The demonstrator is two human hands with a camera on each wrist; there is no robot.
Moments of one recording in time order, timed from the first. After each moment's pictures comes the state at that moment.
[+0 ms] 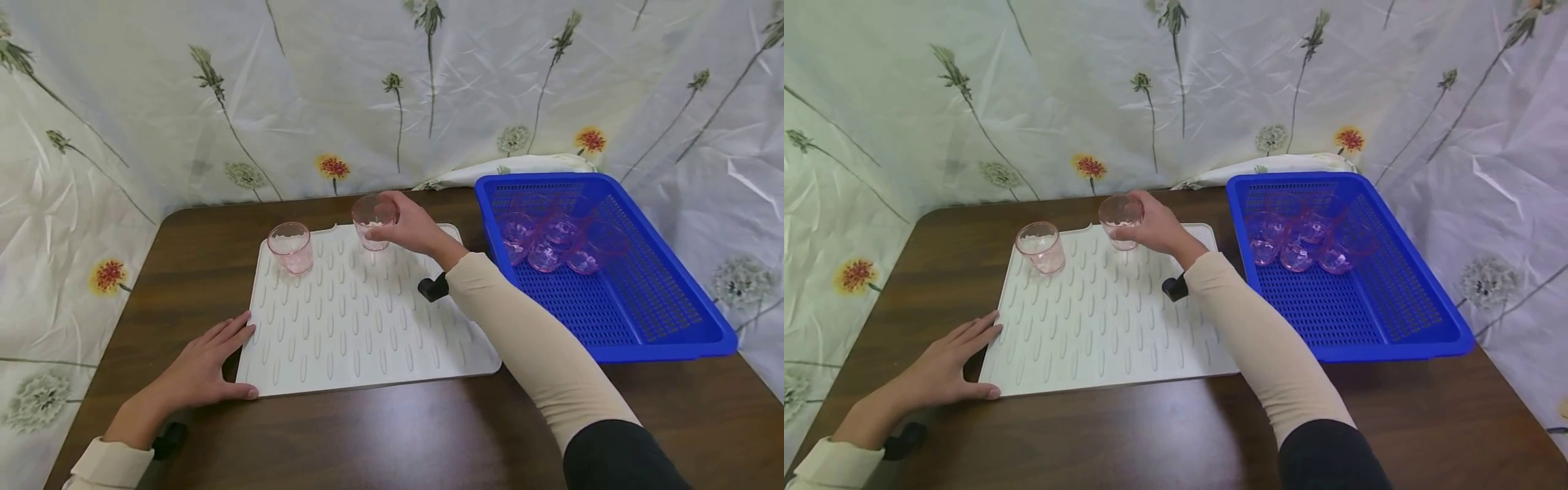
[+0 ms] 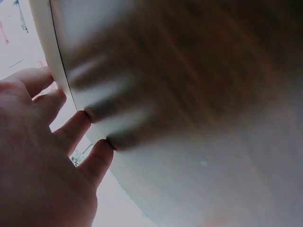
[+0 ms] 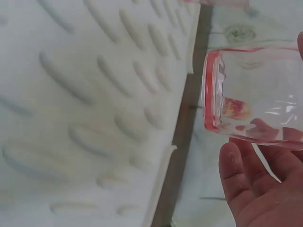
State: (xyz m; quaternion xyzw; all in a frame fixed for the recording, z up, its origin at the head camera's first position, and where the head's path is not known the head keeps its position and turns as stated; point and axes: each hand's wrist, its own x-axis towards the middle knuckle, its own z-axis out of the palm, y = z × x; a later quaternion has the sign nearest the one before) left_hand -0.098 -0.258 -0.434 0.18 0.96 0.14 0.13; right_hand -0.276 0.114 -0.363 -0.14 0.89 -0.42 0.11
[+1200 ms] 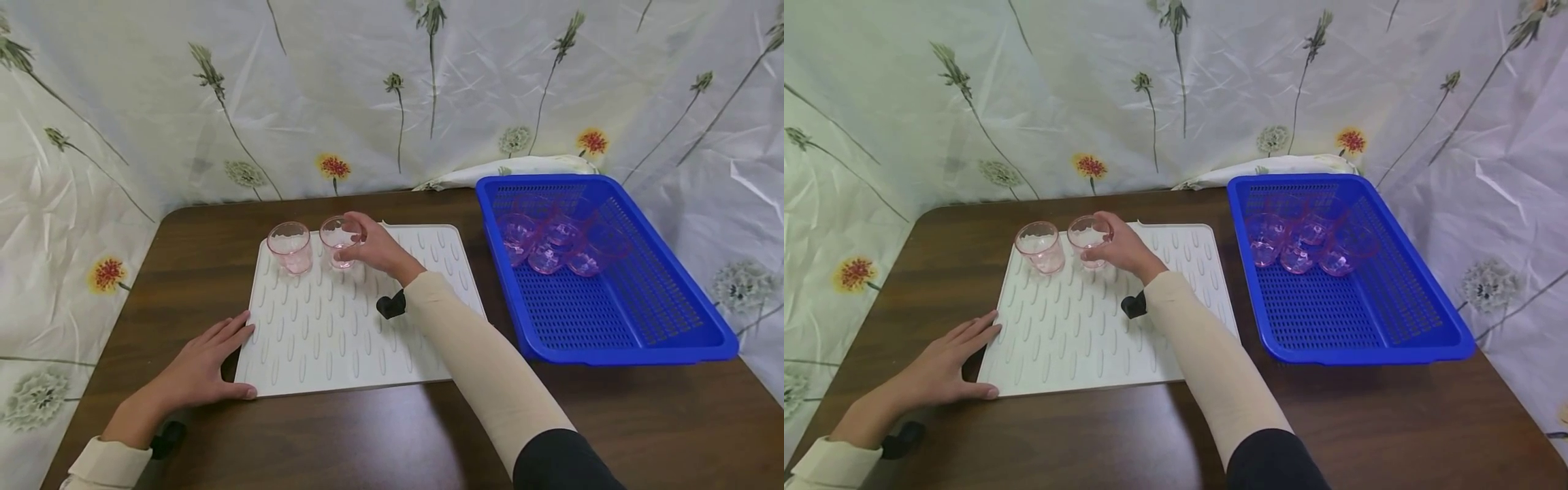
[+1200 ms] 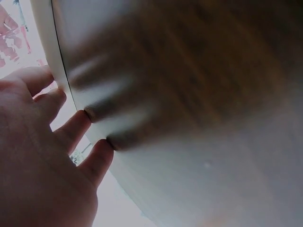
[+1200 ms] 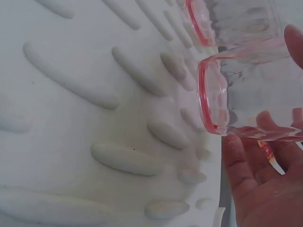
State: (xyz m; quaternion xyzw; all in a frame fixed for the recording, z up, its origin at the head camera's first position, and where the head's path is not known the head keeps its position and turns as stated) left_hand -0.100 -0.259 -0.435 0.19 0.96 0.15 0.12; right_hand -0.274 0.057 -0.406 -0.12 0.82 -0.53 0.17
